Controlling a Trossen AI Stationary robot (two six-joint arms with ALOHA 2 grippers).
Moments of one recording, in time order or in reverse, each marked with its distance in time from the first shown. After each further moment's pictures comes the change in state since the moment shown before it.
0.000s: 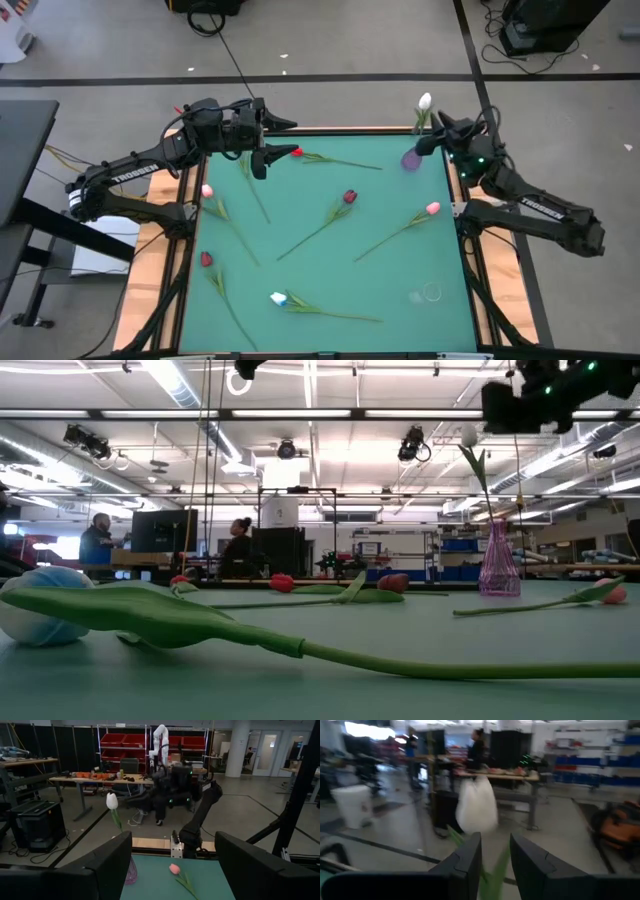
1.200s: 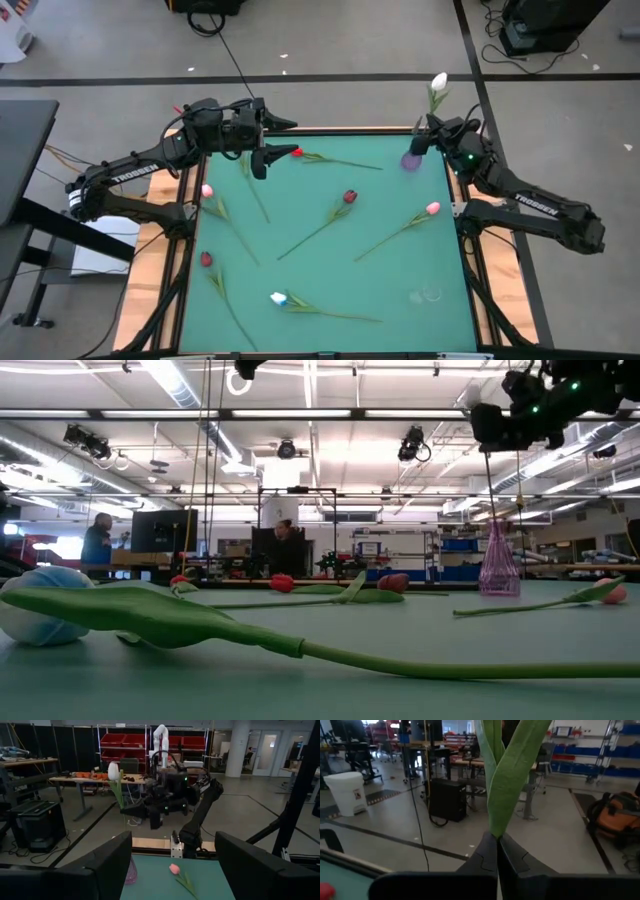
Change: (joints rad) left arm 0.000 0.000 0.000 0.000 0.000 0.000; right arm -0.038 0.090 -0.049 0.047 0.008 0.035
